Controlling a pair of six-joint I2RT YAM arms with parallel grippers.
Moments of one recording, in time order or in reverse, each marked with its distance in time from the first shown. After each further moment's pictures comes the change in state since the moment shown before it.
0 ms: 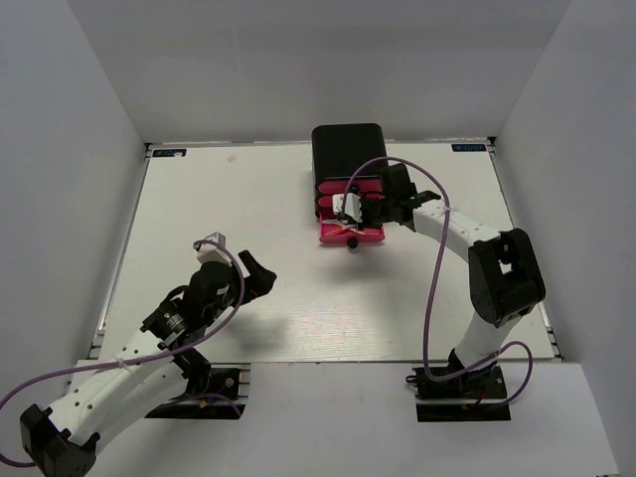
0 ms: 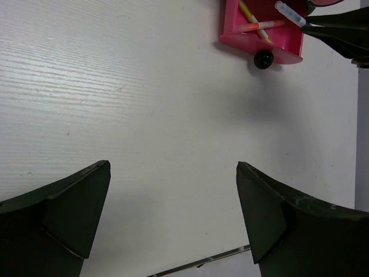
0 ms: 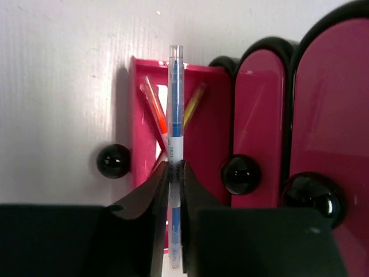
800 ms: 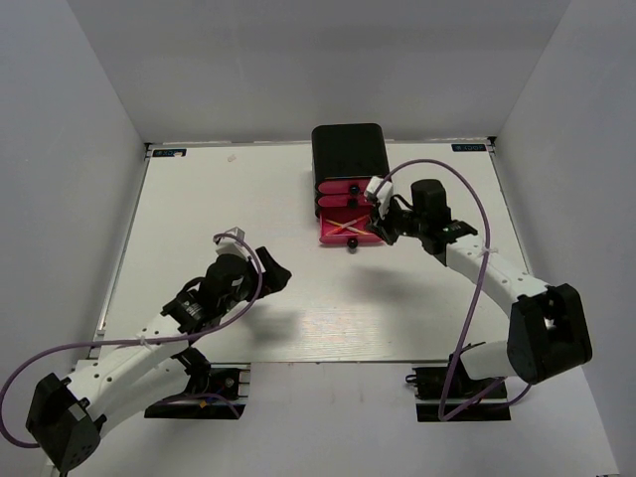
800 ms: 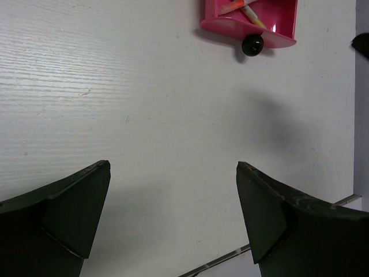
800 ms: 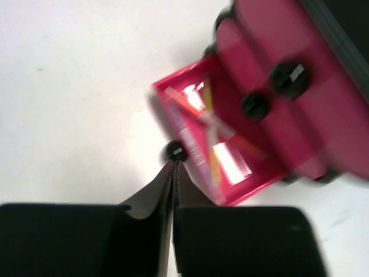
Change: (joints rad) left arm -0.005 0.173 -0.028 0.205 0.079 0.025; right arm -0.049 -0.362 -0.292 0.233 0.023 0.660
